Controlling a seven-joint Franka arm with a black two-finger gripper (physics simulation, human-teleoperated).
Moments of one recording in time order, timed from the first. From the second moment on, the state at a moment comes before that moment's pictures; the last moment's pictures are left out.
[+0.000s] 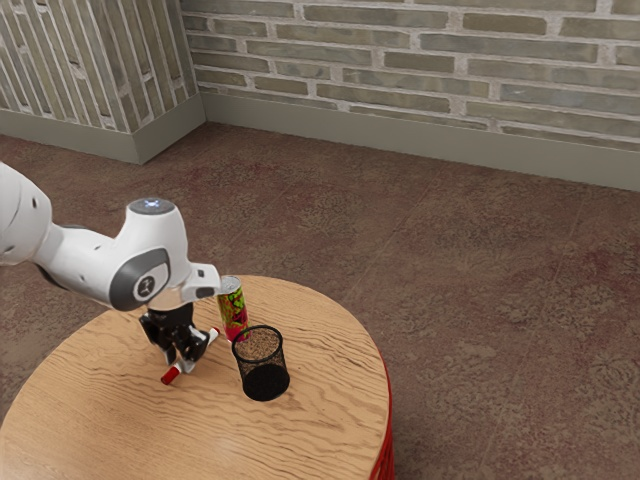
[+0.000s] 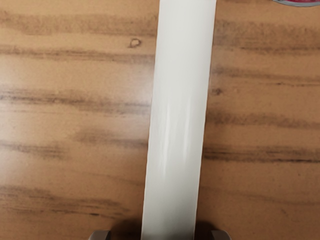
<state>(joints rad) 0.04 0.18 0.06 -2.36 0.12 2.47 -0.02</state>
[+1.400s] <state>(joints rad) -0.13 0.13 -0.12 -1.86 0.05 1.52 -0.22</state>
